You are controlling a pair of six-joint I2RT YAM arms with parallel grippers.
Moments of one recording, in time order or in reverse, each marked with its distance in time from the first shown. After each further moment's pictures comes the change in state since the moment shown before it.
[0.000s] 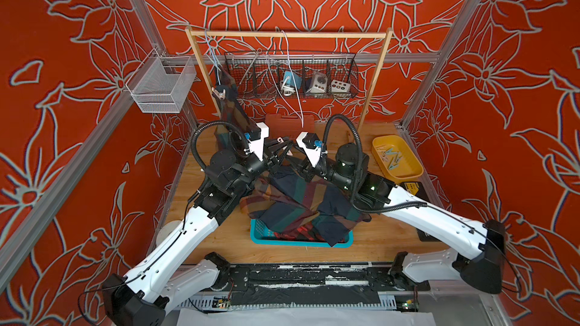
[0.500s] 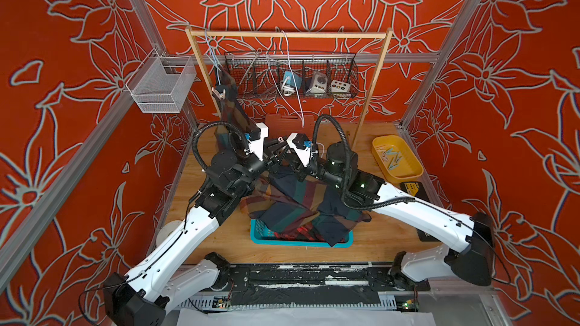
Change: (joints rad) left arm 0.001 0.007 -0.016 0.014 -0.019 -0.001; right arm 0.011 0.067 0.041 0.009 -0.003 -0.027
